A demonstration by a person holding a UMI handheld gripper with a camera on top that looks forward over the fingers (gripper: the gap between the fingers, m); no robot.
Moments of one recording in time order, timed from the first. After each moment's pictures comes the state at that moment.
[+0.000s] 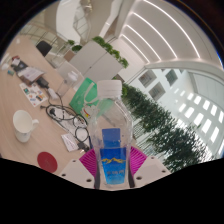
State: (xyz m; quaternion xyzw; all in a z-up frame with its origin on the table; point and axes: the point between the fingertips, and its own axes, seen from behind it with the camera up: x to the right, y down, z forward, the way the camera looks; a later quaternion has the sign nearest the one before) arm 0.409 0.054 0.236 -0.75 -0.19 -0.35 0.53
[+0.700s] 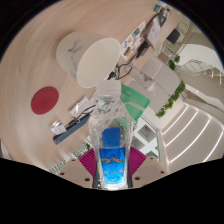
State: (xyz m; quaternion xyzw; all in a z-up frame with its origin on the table) arm 0.305 0.094 0.200 -0.45 -0.60 -0.65 0.14
